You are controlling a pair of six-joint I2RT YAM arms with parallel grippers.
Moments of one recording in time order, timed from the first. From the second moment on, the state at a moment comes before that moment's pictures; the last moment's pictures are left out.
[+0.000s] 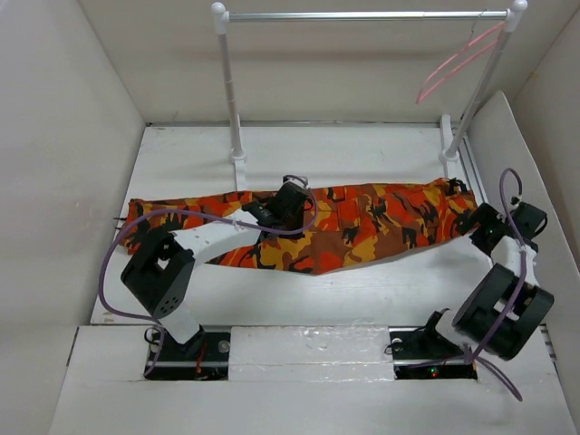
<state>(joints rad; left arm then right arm) -0.78 1.61 1.08 -0.37 -0.14 -0.56 -0.63 1.22 0.71 -0.27 -0.27 0.17</state>
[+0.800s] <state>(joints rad) -0.62 1.60 0.92 -0.36 -0.18 -0.60 -0.65 1.71 0.78 0.16 -0.48 0.37</state>
